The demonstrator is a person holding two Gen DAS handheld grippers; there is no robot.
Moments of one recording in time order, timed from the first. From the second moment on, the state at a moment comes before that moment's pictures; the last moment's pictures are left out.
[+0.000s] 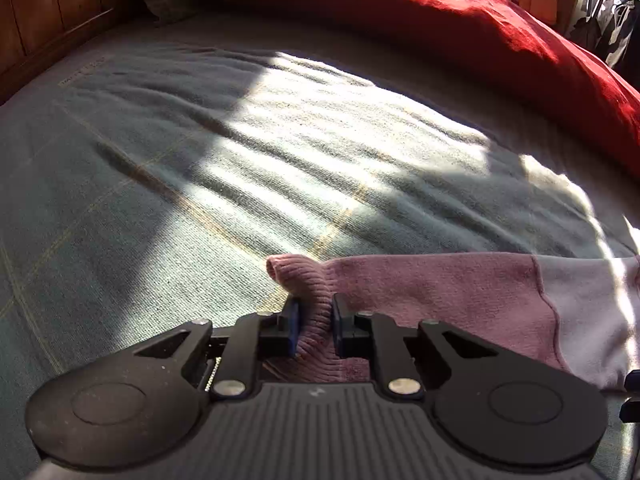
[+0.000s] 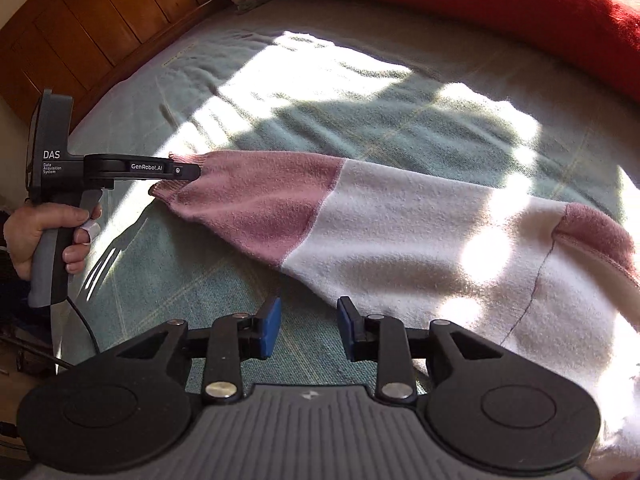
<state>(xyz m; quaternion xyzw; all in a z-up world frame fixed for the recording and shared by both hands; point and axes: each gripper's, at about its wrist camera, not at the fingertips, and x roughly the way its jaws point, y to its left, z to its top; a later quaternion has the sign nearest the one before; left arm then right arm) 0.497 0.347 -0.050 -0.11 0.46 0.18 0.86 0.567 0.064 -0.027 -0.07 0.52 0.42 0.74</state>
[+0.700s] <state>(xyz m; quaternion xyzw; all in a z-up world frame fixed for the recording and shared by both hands) 0.529 0.305 -0.028 -0.09 0.46 0.03 0.88 0.563 0.076 -0.035 -0.04 0.51 0.38 0.77</state>
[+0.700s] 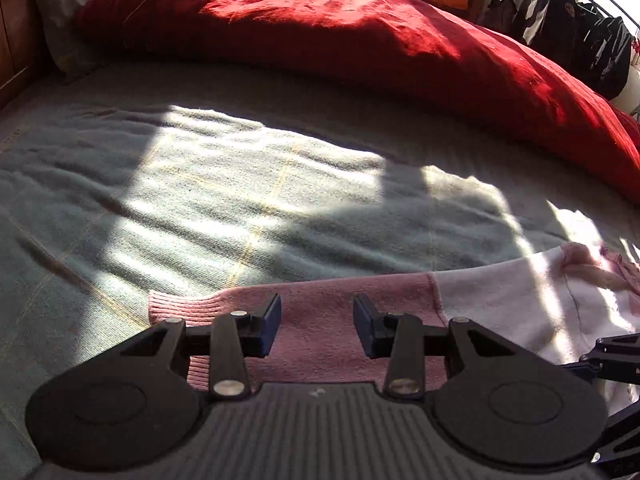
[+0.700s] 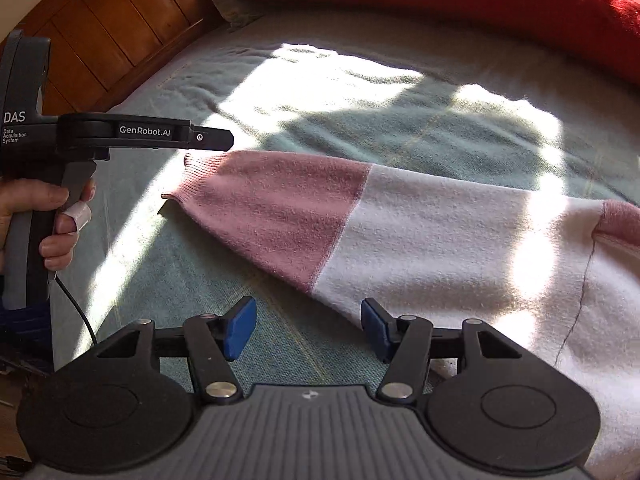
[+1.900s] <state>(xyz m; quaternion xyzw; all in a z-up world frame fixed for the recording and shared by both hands) 0.524 0.338 -0.053 -0.02 0.46 0.15 0.88 0.573 0.090 -0.065 -0.18 0.45 0.26 0.83</state>
